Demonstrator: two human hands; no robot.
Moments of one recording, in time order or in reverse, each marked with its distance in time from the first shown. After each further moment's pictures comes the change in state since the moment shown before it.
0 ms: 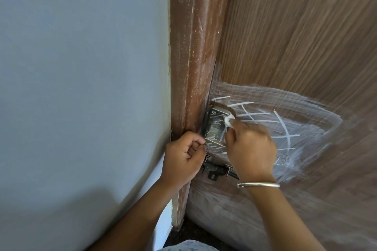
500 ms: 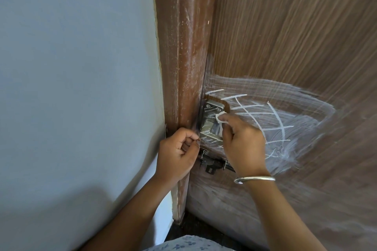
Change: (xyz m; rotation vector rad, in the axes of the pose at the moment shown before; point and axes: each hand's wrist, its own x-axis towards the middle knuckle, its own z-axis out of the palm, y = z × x) left_hand -0.003 -0.002 -0.003 0.030 0.002 0.033; right_hand -0.005 0.012 0.009 0.346 -0.022 -0.027
